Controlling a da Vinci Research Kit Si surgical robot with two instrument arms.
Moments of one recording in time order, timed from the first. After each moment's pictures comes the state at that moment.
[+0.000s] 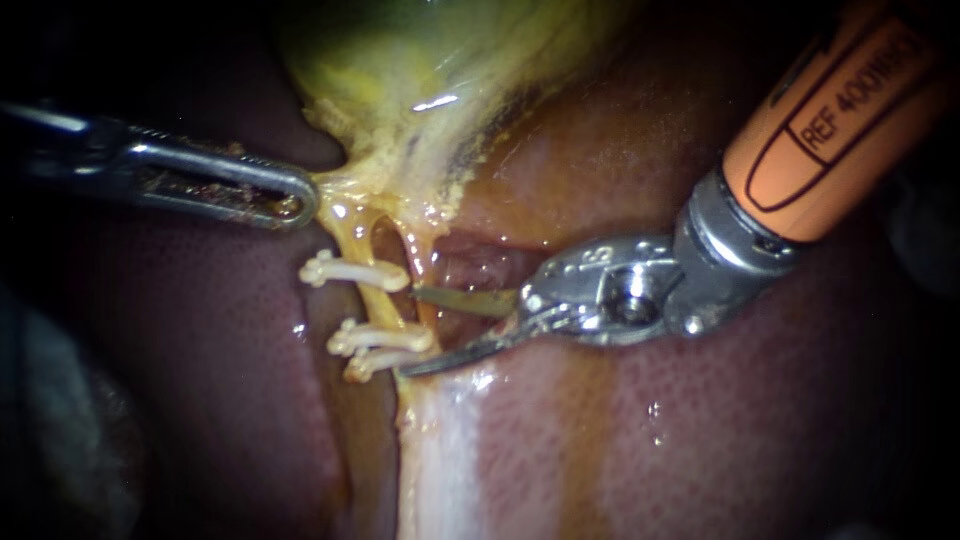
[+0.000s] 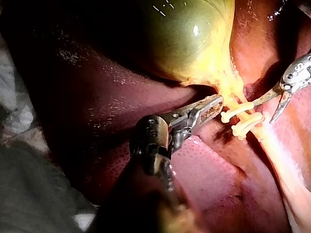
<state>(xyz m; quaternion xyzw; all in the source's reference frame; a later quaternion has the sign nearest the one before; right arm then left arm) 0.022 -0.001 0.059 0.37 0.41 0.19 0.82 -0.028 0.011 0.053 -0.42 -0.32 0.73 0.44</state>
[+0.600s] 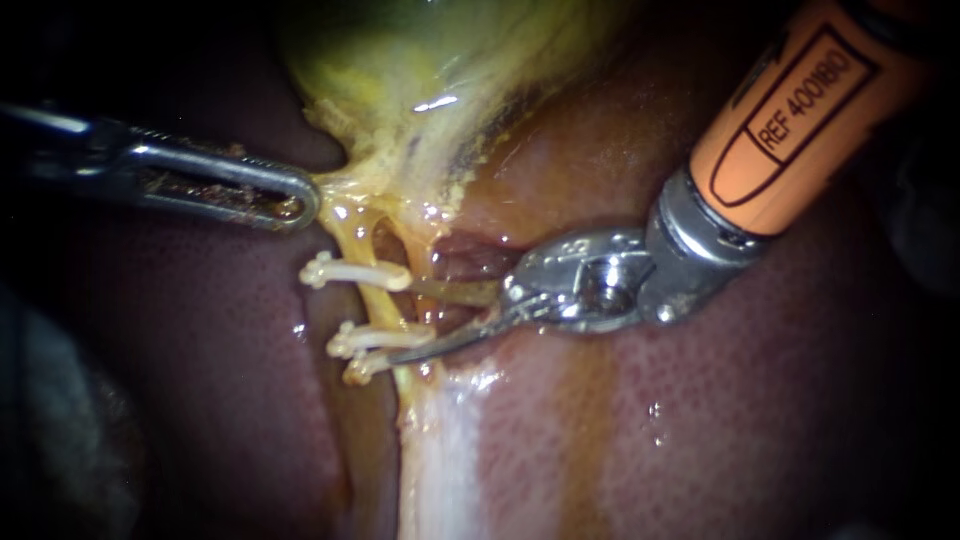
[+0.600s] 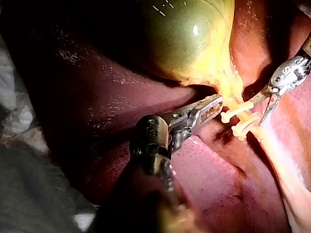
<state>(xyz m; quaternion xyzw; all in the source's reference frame) 0.024 -0.001 0.061 0.38 0.41 0.17 0.81 -0.028 0.011 0.053 -0.42 -0.32 0.73 0.44</state>
